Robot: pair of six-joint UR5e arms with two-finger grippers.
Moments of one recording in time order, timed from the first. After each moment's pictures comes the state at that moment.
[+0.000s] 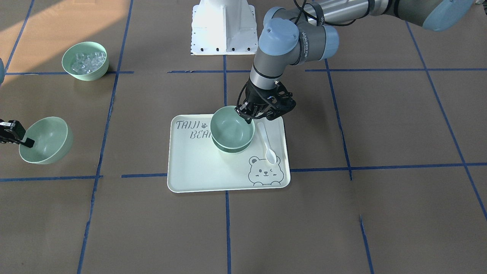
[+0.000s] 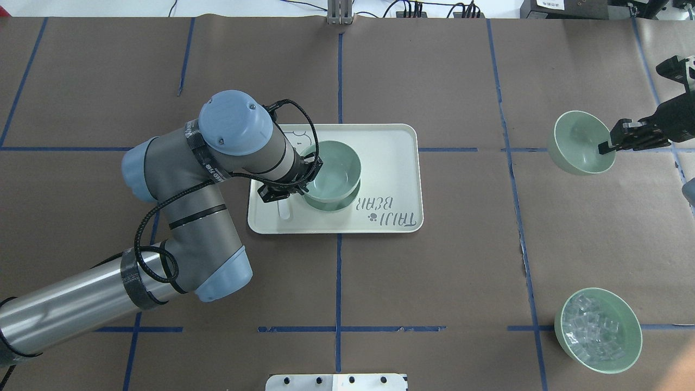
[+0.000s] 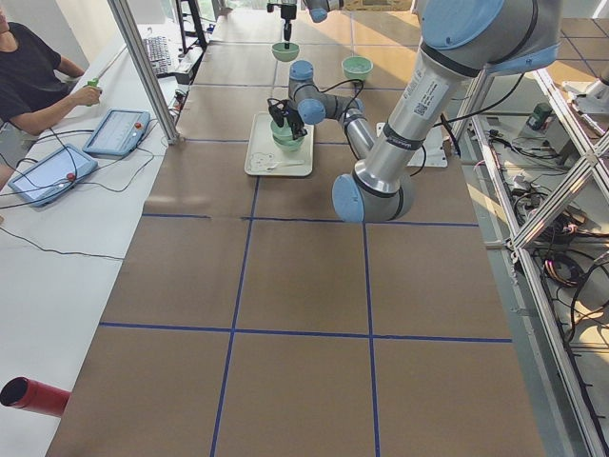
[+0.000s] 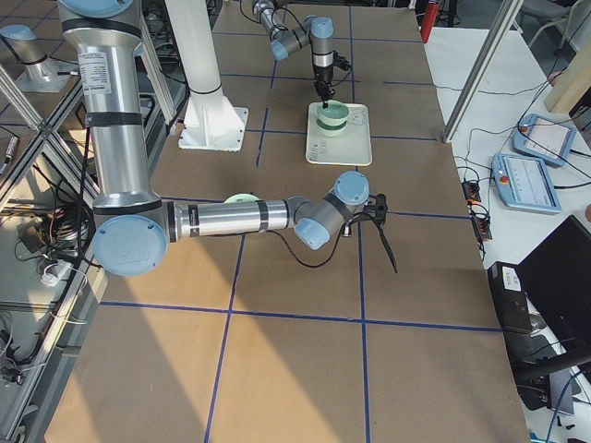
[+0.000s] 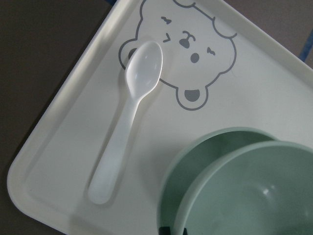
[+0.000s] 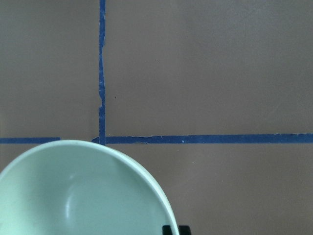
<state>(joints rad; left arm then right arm) -0.57 -2.27 -1.62 -1.75 -1.90 -1.79 1.19 -1.48 1.53 -0.86 2.49 0.86</state>
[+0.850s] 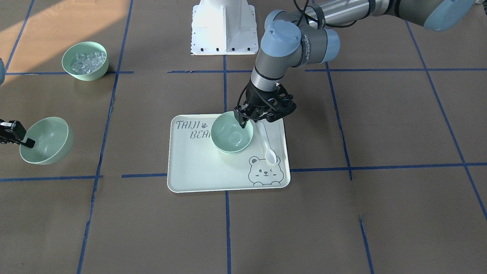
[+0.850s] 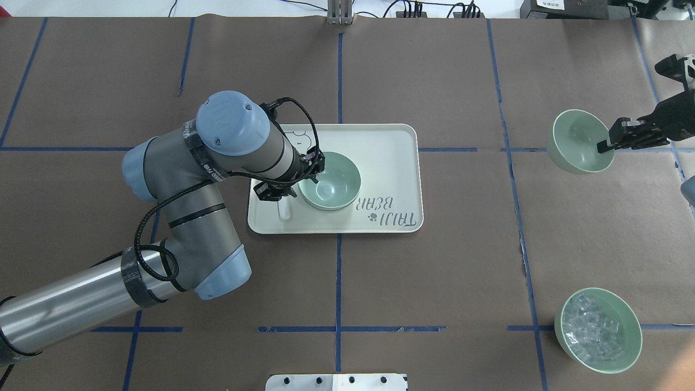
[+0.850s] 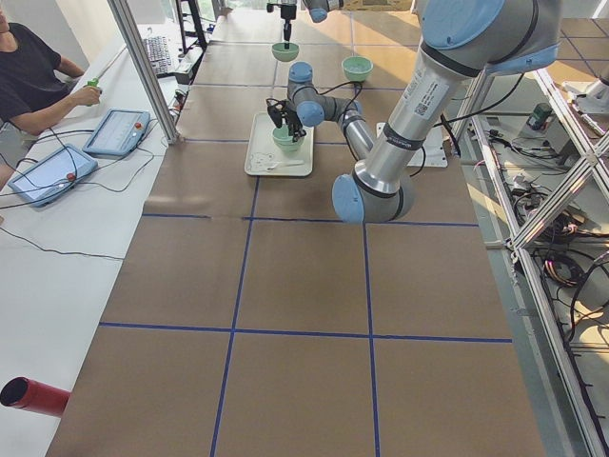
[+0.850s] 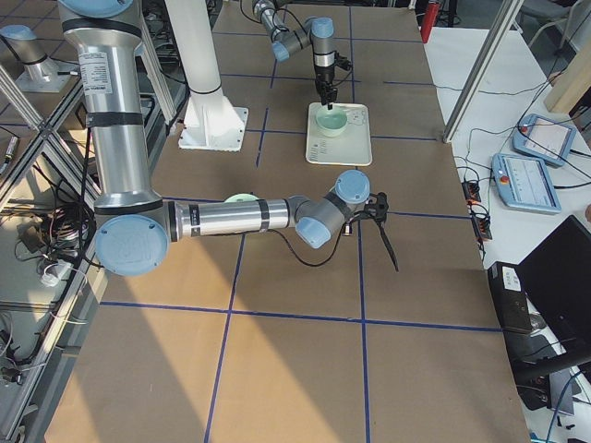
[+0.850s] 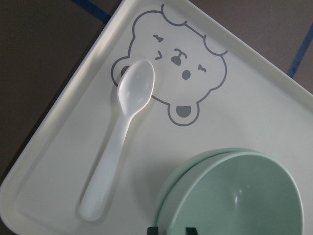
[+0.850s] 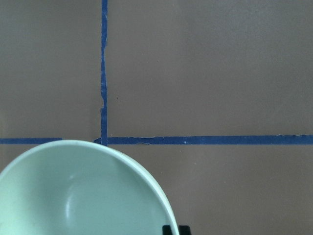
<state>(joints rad) -0.57 -2.27 -1.61 -1.80 -1.90 -1.78 1.19 -1.47 1.53 -0.86 2.49 0.87</state>
